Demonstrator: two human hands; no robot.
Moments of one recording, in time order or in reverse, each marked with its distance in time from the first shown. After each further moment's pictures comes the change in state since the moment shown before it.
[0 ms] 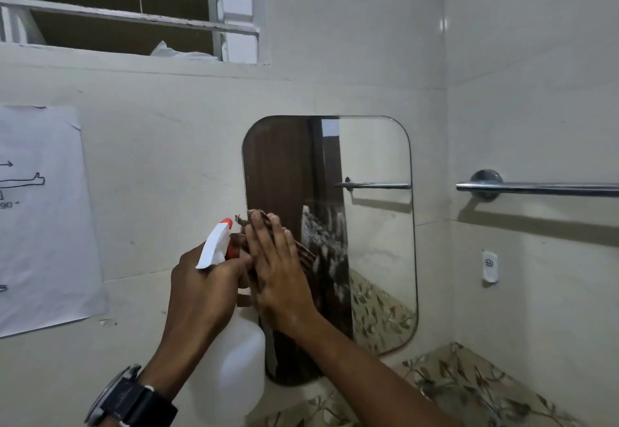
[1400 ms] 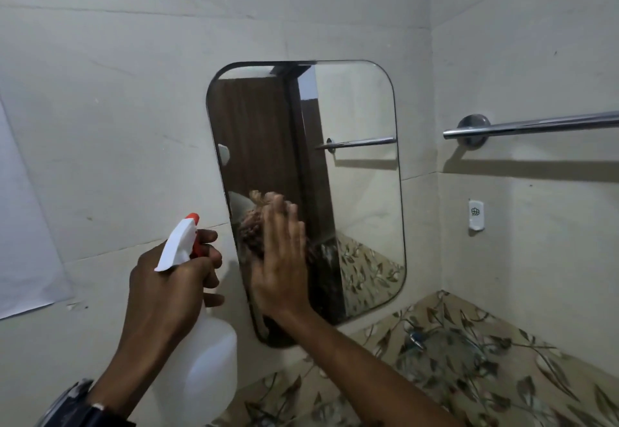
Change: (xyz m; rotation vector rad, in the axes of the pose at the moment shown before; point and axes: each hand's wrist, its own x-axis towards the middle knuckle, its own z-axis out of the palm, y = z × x) left_hand -0.013 -0.024 -0.012 0.002 -0.095 -0.083; right_hand -0.043 -0.001 0.026 0.091 0.216 0.326
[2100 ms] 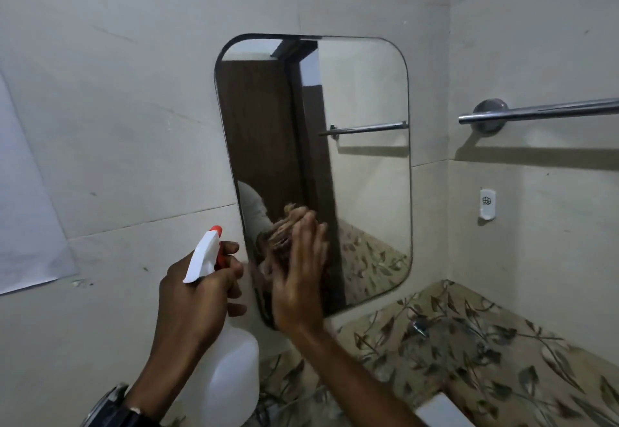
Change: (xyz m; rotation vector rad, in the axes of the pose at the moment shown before) left_hand -0.013 -0.034 0.014 -0.065 -0.026 -0.085; right_hand -0.058 0.018 0.013 0.056 0.064 0.157
